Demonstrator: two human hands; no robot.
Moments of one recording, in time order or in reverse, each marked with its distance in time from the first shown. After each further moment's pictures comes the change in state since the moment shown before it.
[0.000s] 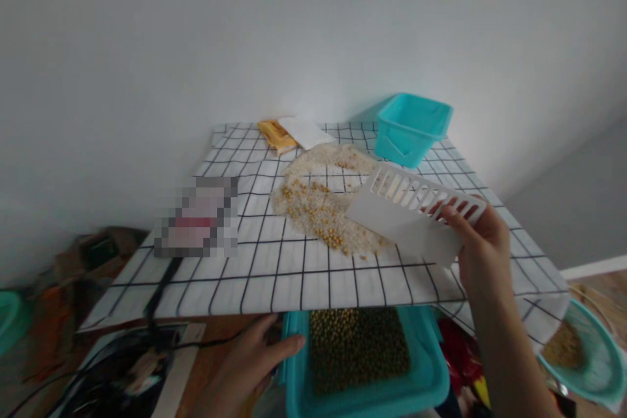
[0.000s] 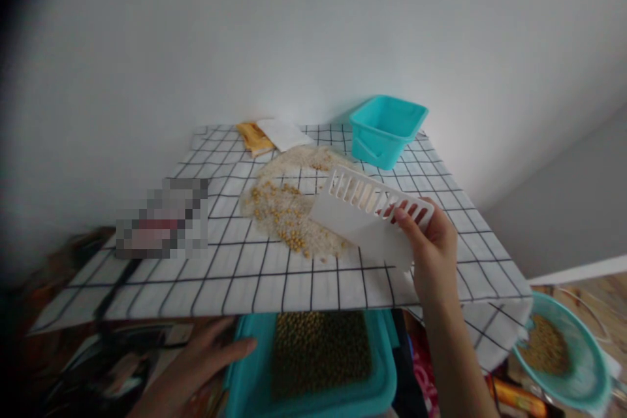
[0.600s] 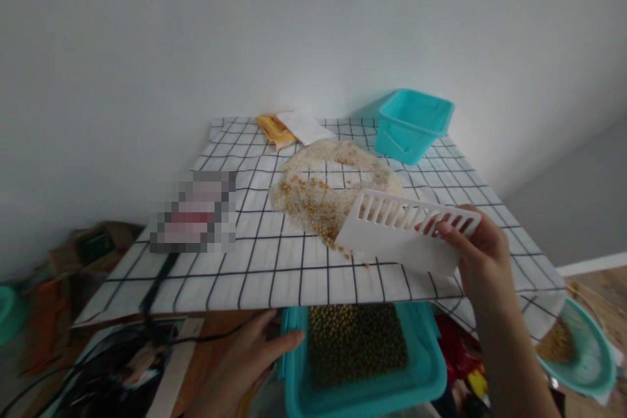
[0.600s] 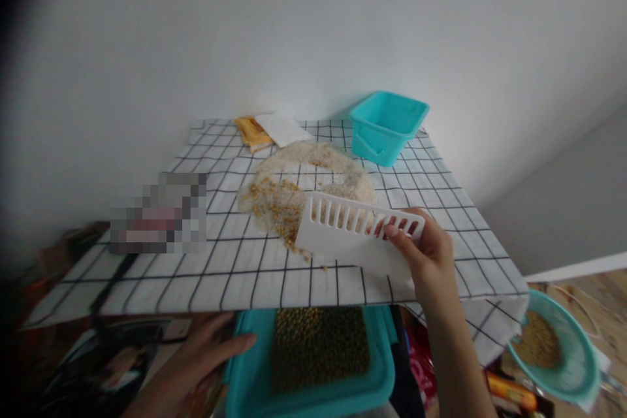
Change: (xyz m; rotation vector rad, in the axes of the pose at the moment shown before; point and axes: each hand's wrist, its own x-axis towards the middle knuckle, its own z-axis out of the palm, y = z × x) left_hand -0.005 -0.001 0.001 0.043 0.021 0.017; right_hand -0.014 -0.001 -0.013 -0.034 -0.171 0.063
